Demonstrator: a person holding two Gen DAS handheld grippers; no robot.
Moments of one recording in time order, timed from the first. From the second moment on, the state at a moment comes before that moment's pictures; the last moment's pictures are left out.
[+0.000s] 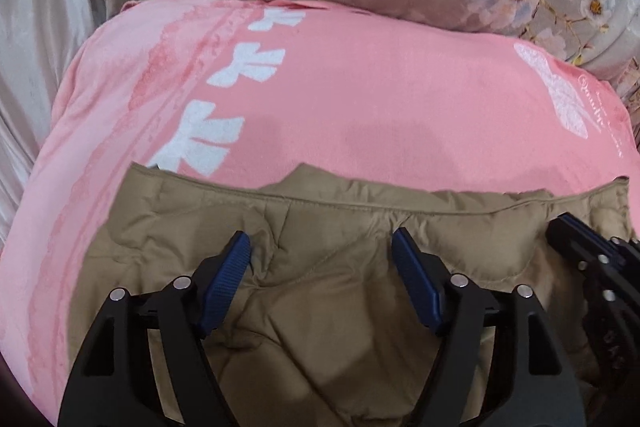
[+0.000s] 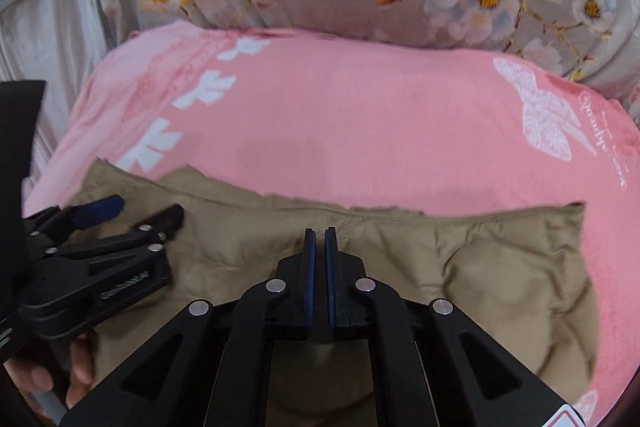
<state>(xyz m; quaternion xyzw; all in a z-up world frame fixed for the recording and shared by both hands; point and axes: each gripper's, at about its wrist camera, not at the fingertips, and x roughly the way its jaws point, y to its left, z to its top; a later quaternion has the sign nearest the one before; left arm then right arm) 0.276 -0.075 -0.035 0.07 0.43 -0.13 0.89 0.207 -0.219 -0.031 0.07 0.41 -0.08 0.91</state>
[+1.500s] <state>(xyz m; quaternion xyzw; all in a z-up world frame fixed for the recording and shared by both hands) 0.279 -0.090 -0.063 0.09 0.39 -0.10 0.91 0.219 -0.234 -0.073 0.12 0.41 -0.06 0.90</state>
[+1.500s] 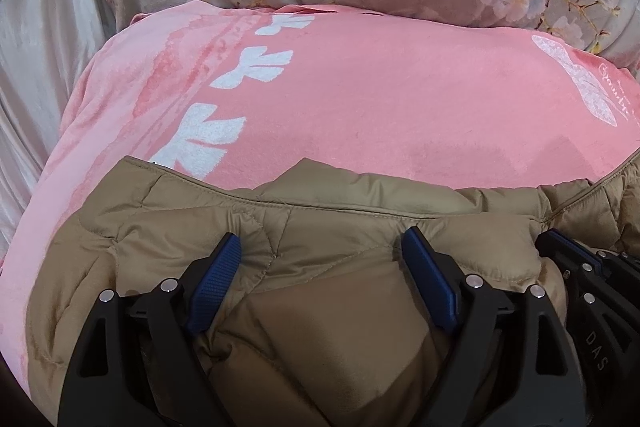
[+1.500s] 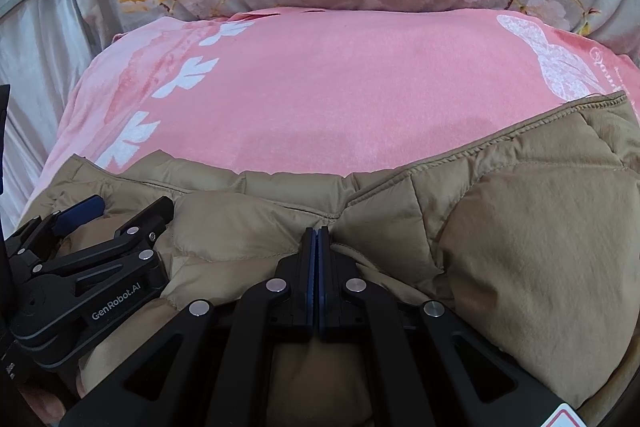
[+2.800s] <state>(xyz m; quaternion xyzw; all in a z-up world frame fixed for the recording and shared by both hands) 0.175 -0.053 -0.063 0.06 0.35 -0.03 0.93 0.124 -0.162 -0.061 0.02 0.34 -0.12 0.93</state>
